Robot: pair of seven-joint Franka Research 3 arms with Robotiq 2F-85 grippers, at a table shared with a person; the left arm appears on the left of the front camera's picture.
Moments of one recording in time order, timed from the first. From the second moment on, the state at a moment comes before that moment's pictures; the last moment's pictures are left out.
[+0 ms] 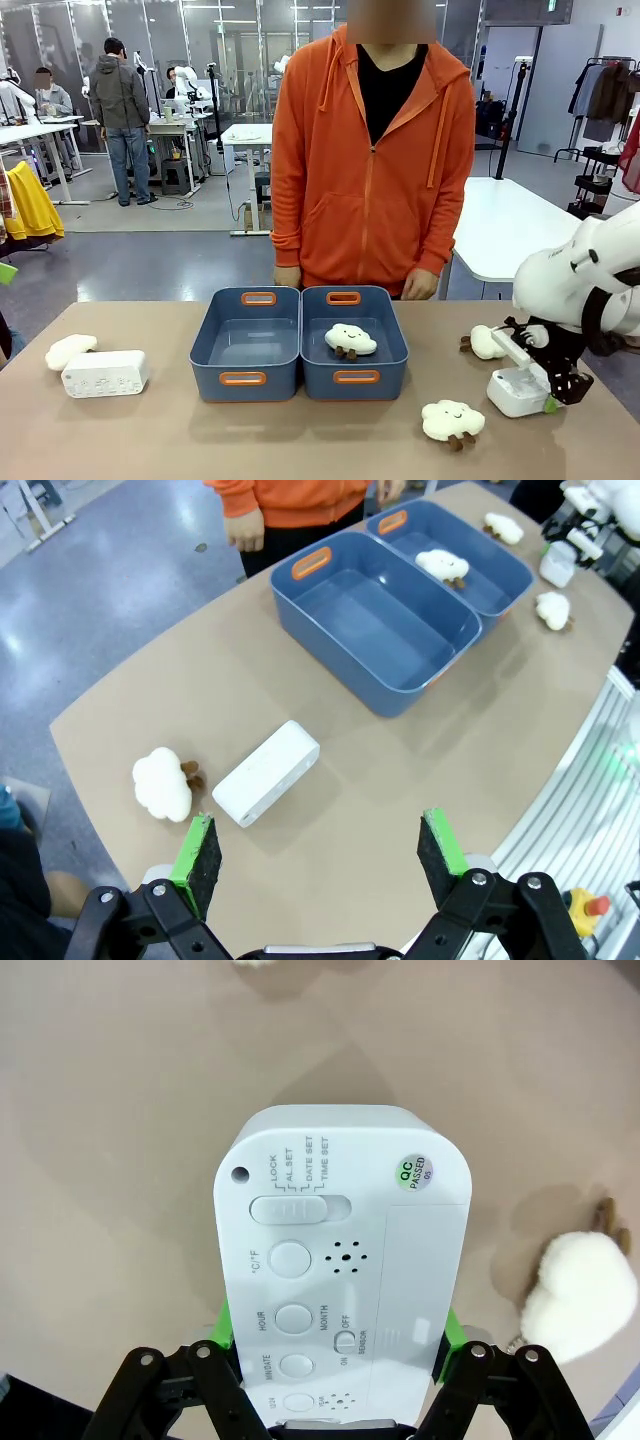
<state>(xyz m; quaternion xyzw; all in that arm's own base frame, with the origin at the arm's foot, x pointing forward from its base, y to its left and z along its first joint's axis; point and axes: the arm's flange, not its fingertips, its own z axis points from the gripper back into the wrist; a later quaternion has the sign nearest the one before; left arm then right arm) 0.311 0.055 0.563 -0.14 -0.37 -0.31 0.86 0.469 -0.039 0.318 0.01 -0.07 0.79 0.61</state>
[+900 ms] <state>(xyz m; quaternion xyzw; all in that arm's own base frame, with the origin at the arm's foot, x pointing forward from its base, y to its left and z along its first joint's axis) 0.311 0.054 0.563 -0.14 -0.37 -0.32 0.86 0.419 0.101 0.568 0.07 -0.26 0.70 0.66</state>
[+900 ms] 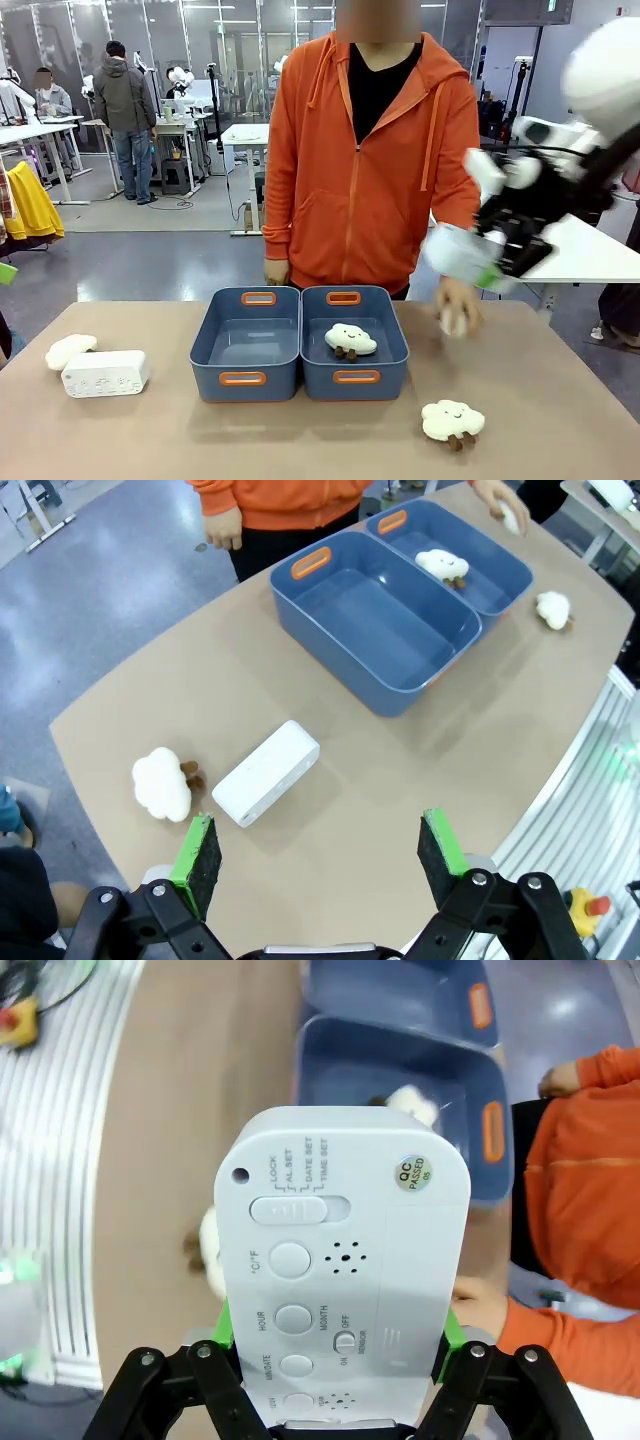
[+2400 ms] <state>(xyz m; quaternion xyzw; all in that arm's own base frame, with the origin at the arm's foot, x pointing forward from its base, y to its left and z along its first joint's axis) 0.311 0.055 0.564 -0.14 -0.37 -0.32 0.86 0.289 -0.122 0.593 0.11 -0.49 0.53 0.69</state>
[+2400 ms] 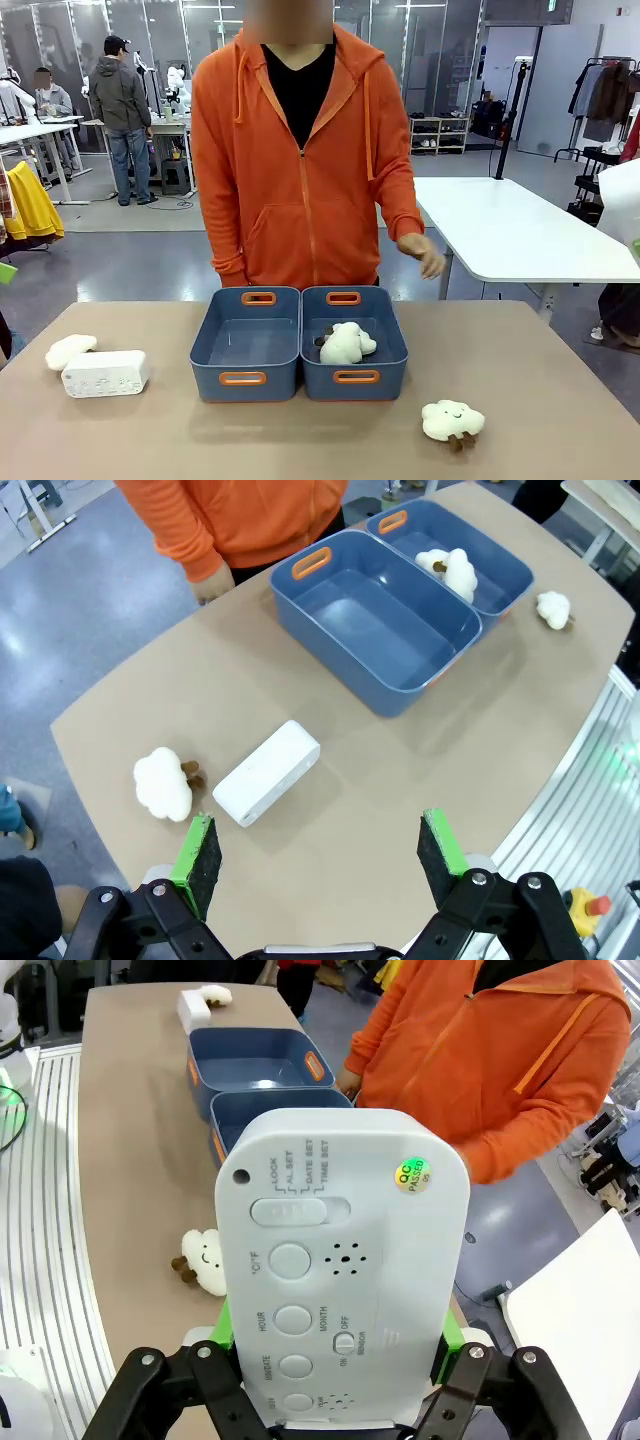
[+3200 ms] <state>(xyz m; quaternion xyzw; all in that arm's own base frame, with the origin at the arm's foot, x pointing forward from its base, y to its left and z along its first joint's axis) 0.311 0.054 0.563 -0.14 -0.37 -0.32 0.86 0.348 0.299 0.585 0.05 -0.30 0.76 0.57</state>
